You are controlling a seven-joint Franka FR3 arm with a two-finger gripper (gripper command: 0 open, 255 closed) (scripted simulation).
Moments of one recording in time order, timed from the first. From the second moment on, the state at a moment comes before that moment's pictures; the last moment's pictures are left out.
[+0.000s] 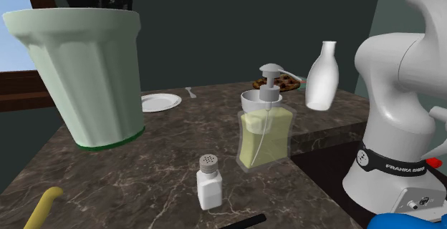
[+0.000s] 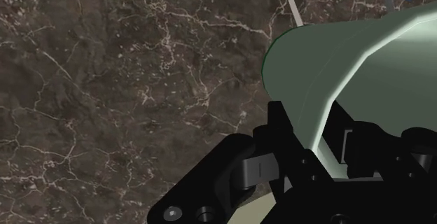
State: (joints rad) arm 0.26 0.04 -0.18 -1.75 0.22 1.70 0.06
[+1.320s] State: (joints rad) arm 0.26 0.08 -0.18 -1.96 0.24 1.95 0.00
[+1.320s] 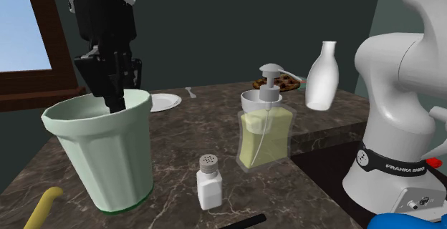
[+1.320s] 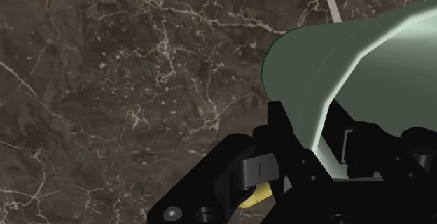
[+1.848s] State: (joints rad) arm 0.26 0.12 -0.18 -2.02 0.26 2.05 -0.03
